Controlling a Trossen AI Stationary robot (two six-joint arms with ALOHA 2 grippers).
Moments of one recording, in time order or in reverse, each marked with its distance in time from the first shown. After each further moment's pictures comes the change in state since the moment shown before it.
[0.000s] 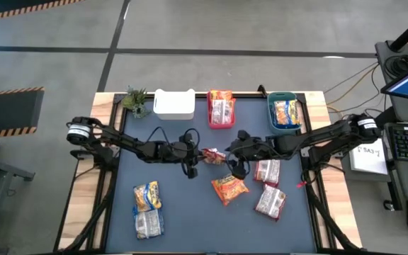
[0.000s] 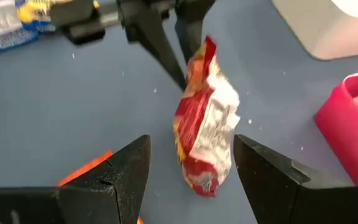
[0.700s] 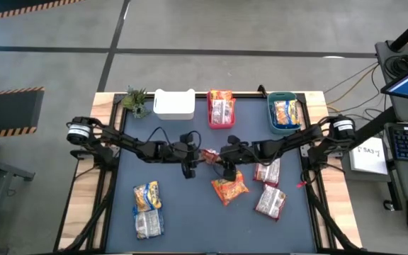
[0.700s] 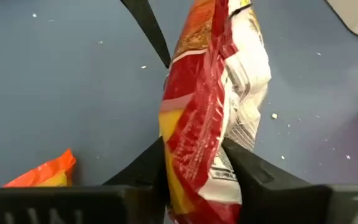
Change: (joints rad) left arm 0.006 0.000 0.000 -0.029 -0.003 0.205; right arm -0.039 0.271 -0.028 0.254 -0.032 -0.068
